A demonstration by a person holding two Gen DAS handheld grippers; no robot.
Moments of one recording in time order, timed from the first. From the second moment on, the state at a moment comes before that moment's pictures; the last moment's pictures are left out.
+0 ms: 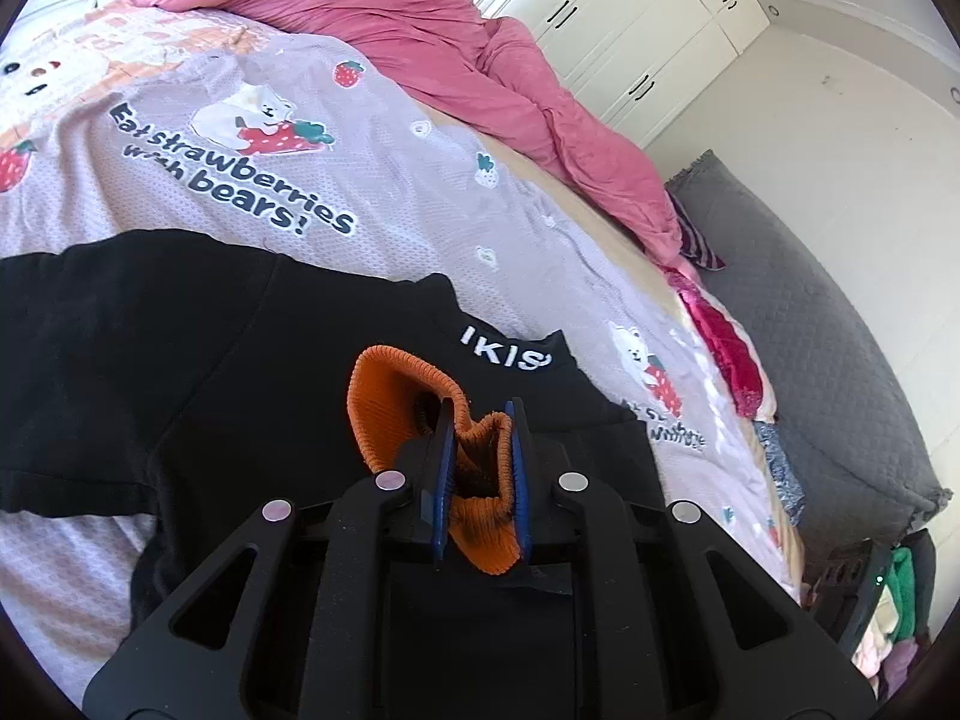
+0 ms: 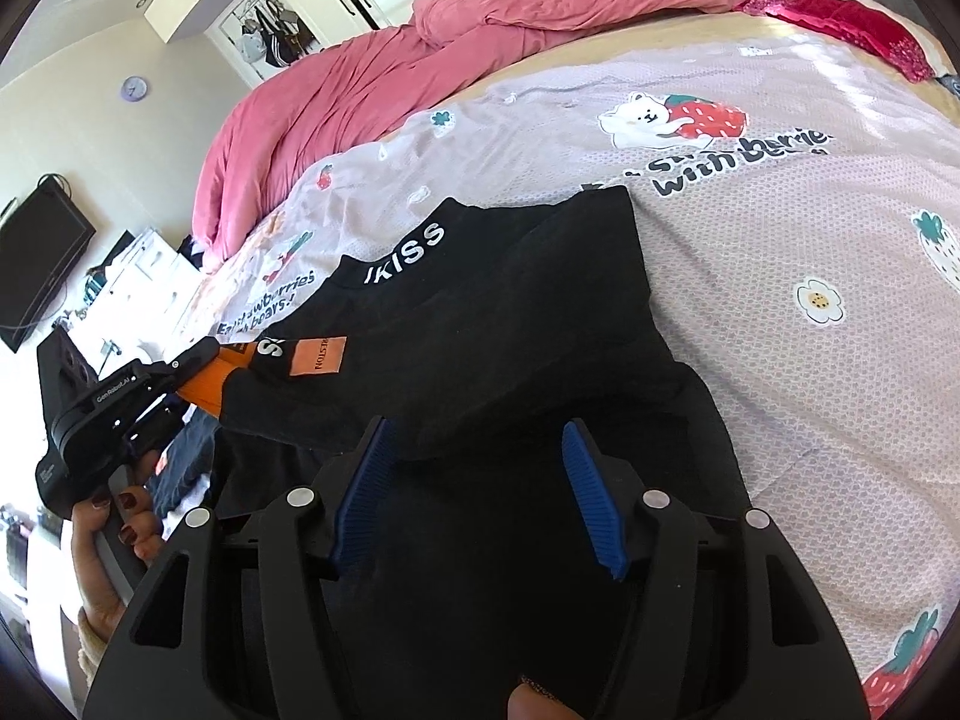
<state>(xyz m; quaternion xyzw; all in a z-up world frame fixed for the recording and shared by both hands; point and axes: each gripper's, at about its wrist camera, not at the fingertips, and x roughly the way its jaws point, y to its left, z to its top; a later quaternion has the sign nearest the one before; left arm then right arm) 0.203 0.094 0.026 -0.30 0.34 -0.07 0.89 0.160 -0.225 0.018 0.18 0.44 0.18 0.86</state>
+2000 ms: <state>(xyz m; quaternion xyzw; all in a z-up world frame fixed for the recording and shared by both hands) 0.184 0.081 -0.006 -0.20 0.43 -0.04 0.88 0.191 -0.181 0.009 0.09 0.47 0.17 0.86</state>
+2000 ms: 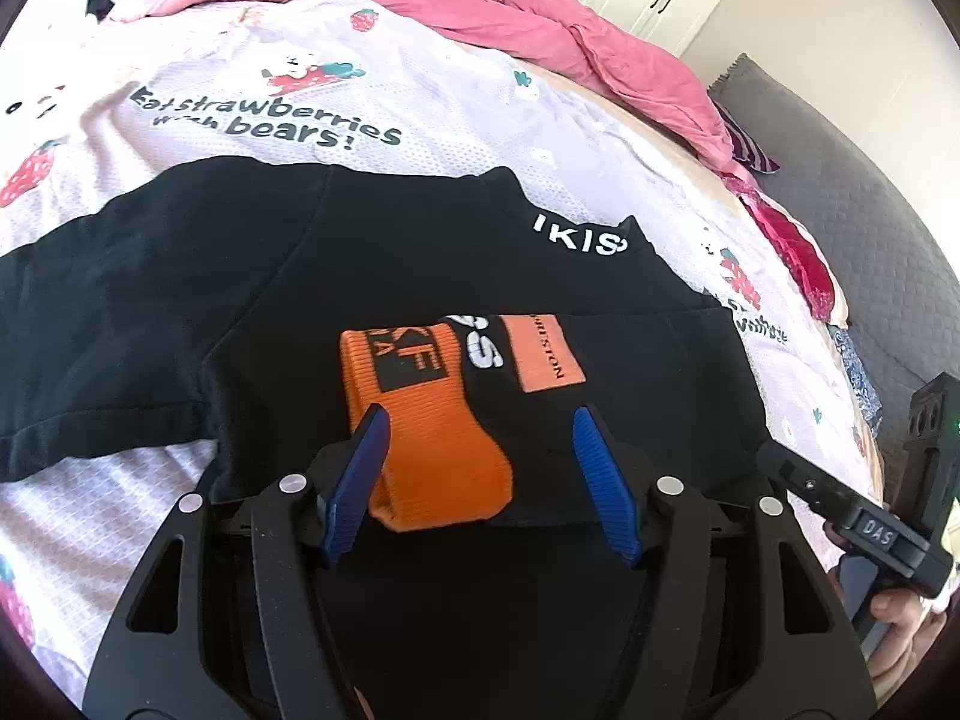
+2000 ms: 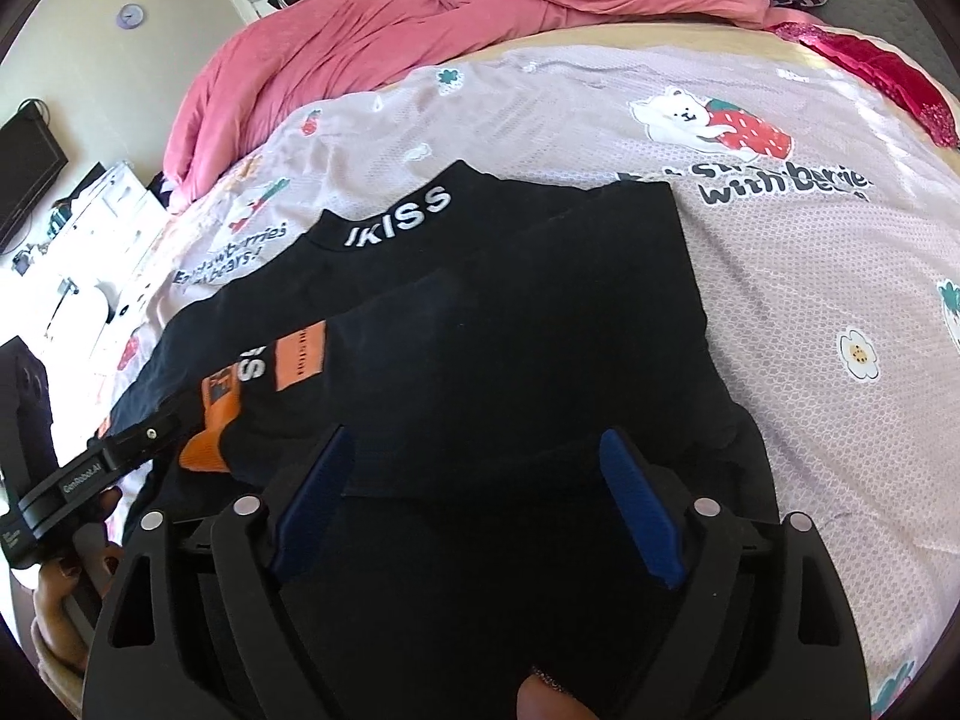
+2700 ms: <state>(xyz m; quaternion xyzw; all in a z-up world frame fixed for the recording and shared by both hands) 0.149 0.120 0.012 -0.21 0.37 0.03 0.90 0.172 -0.151 0.047 0.09 0.42 0.21 0.88</state>
